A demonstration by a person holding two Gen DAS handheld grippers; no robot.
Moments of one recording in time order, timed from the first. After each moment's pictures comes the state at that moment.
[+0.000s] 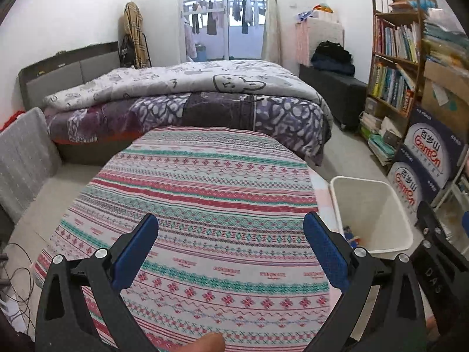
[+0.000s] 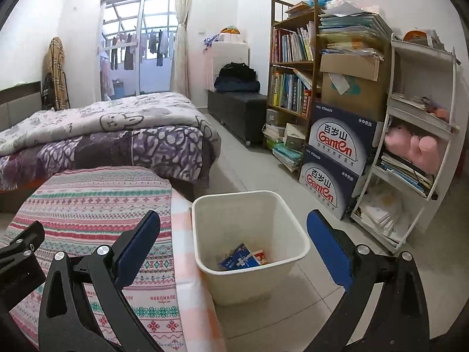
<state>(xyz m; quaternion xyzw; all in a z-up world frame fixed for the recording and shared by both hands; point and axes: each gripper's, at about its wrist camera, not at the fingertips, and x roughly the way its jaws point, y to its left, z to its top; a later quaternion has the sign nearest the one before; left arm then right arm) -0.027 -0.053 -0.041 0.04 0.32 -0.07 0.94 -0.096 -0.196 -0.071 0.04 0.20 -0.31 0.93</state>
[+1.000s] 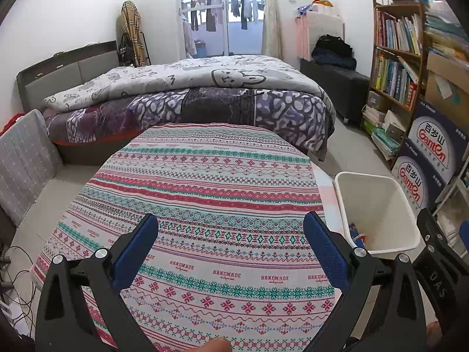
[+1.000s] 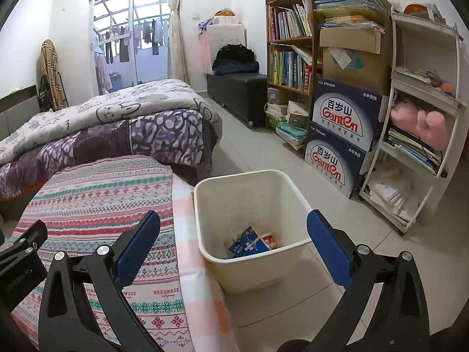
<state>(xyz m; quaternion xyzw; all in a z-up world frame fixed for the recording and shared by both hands) -0.015 -0.061 -0.051 0.05 0.33 -0.07 0.94 -0.084 -0.204 -0.090 0.08 0.24 -0.30 0.92</state>
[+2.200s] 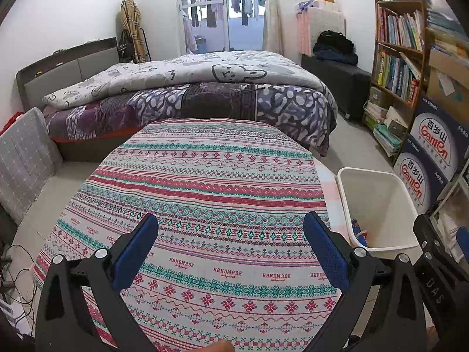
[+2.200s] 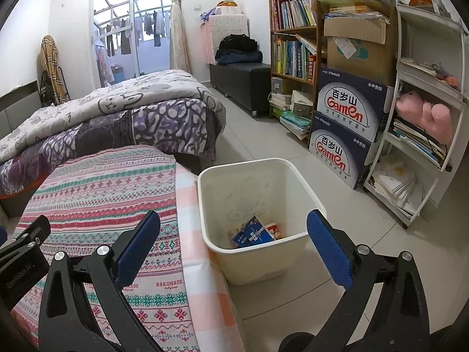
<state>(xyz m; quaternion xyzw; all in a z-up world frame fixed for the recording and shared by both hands) -0.010 -0.054 -0.061 0.05 0.33 -0.07 0.94 -0.080 -0.205 -0.097 0.09 0.26 -0.29 0.92</state>
